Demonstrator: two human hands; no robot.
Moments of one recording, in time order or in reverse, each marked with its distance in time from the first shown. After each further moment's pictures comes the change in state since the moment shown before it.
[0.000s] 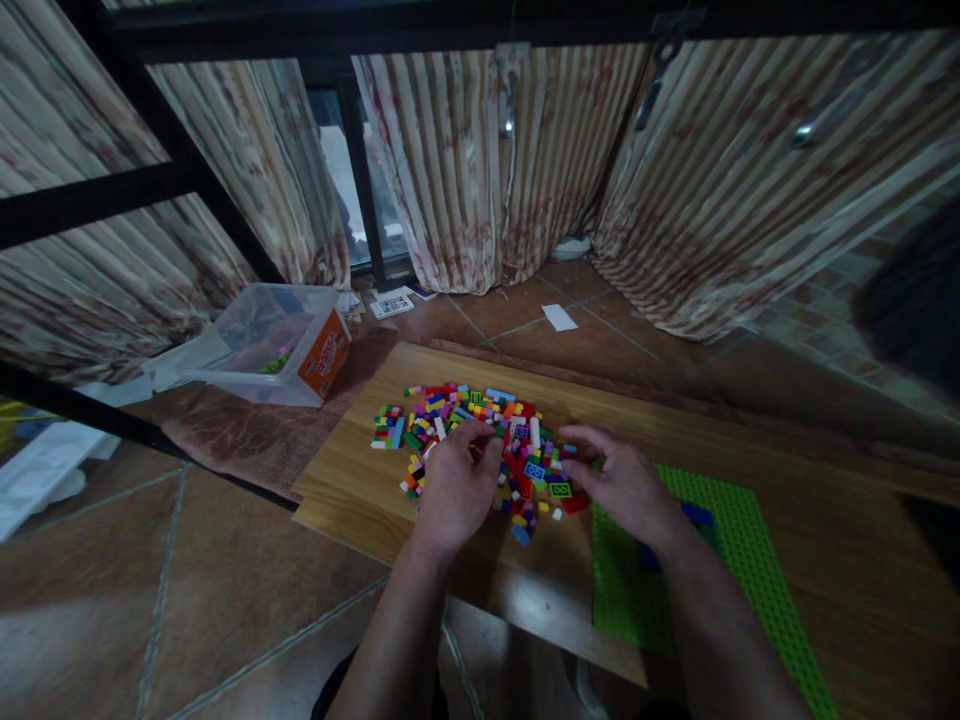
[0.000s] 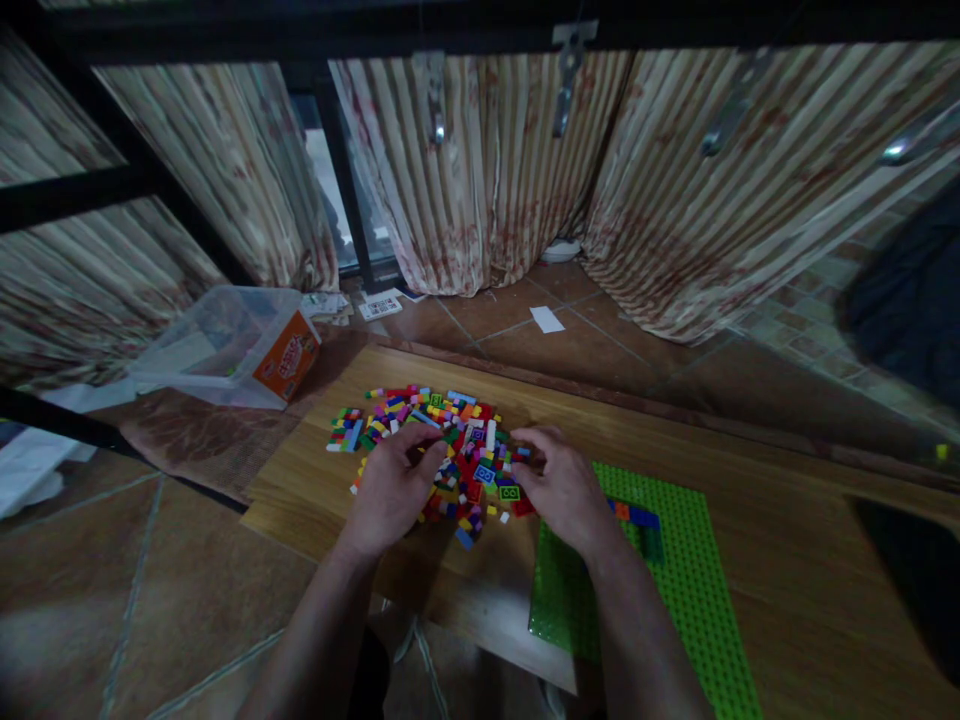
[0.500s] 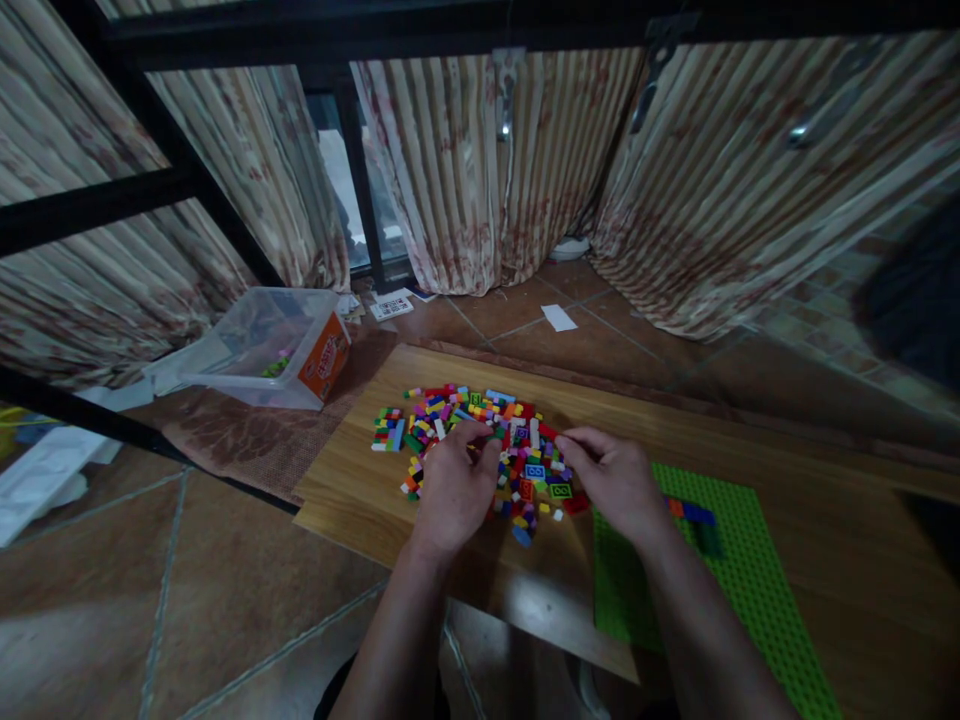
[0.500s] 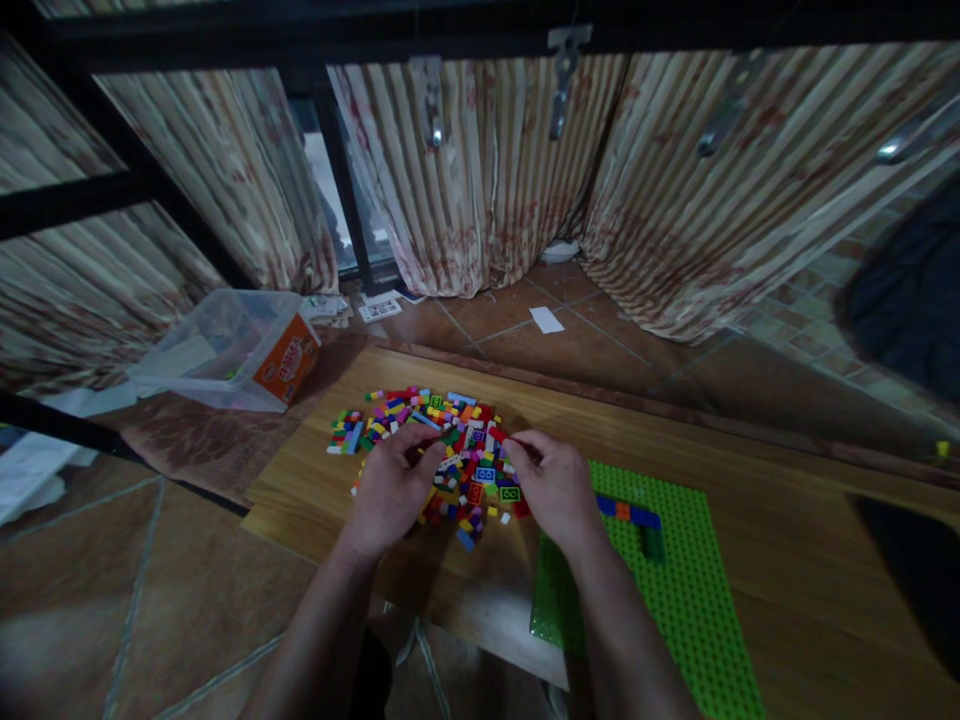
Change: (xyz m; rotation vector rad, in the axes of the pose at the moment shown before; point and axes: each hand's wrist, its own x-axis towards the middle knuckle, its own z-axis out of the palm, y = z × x) left_hand 0.001 -0.005 0.000 0.018 0.024 -0.019; right_hand 0.002 -0.005 0.012 0.135 0.120 0.065
